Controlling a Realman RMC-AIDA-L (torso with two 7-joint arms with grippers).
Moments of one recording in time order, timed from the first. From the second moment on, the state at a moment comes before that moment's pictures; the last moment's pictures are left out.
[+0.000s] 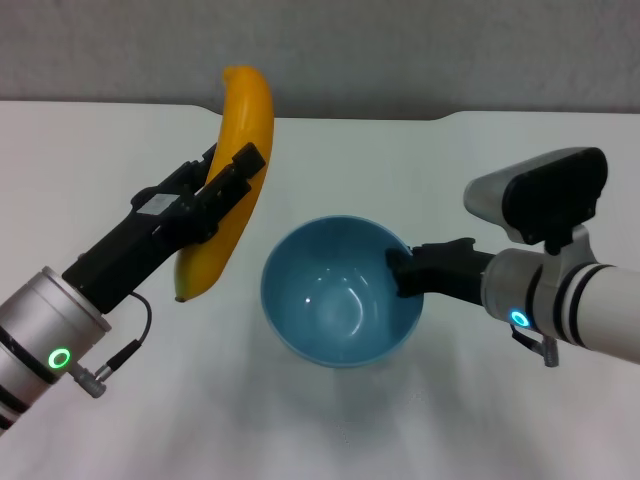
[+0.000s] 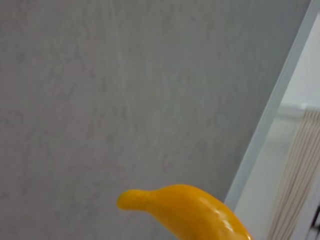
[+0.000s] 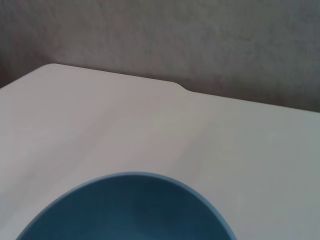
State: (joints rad) left arm -0.13 -2.04 -1.38 -0.91 0.43 -1.03 1.96; right arm 0.39 2.01 -1.97 -1.15 0.85 0.39 -0.31
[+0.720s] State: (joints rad) left arm -0.24 -2.05 -1.22 -0.74 0.17 -1.13 2.03; right arm 0.42 2.01 -1.99 -1.21 0.88 0.36 -0.31
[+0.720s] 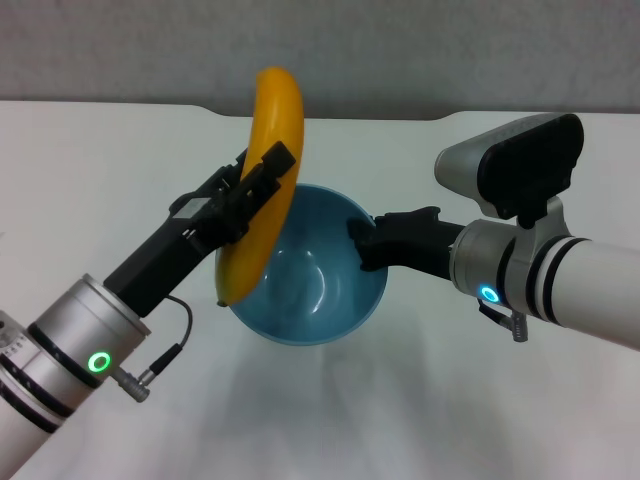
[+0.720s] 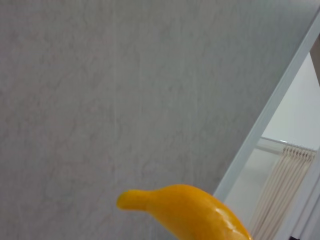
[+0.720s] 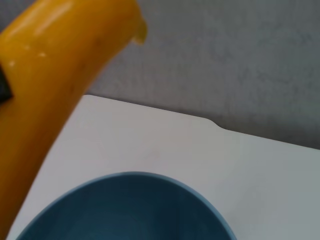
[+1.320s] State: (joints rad) left arm -0.25 -2.05 -1.18 -0.72 0.06 -1.21 2.04; right arm 0.43 2.01 -1.99 -1.19 0.88 0.35 -0.31
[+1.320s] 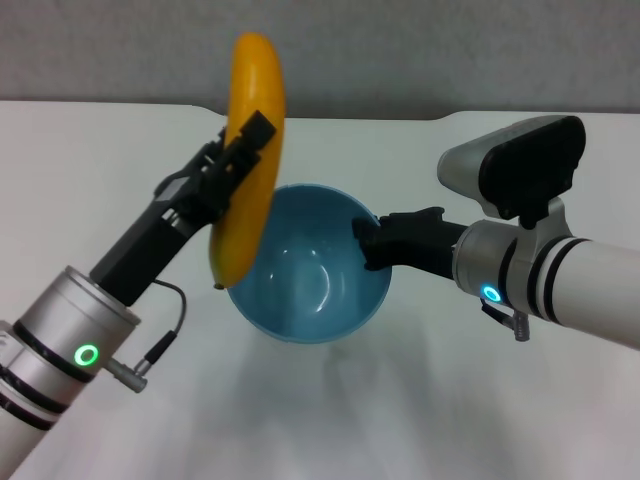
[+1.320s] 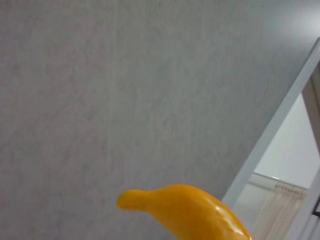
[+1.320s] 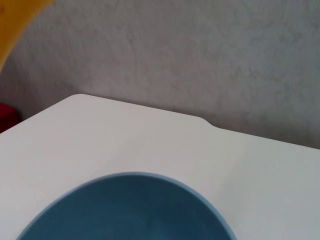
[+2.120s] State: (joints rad) left arm -0.34 -2.05 -1.09 -0.68 0.03 -1.21 2.12; right arm 0.46 2.01 -2.03 -1.18 0.93 0.34 -0.32
